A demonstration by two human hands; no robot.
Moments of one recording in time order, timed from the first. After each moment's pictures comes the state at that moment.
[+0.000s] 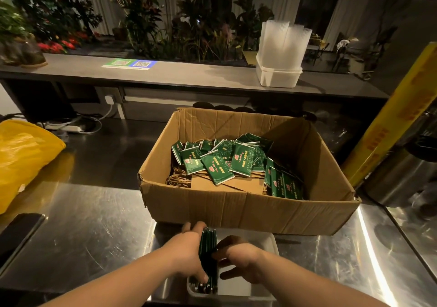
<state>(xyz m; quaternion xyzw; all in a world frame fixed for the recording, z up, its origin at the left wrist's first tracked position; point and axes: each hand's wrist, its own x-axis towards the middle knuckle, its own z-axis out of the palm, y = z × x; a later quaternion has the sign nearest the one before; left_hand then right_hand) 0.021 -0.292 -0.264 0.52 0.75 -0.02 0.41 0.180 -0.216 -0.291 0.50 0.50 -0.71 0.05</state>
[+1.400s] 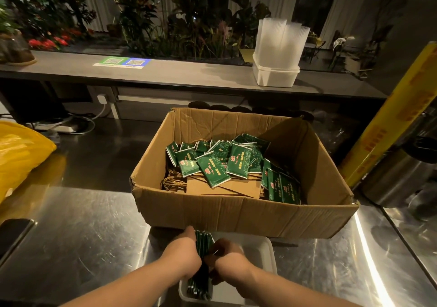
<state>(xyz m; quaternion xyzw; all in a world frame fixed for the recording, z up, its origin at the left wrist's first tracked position) 0.034 -0.280 -0.284 0.44 0.83 0.00 0.34 0.169 -0.227 -0.312 0.51 0.58 -0.63 0.00</state>
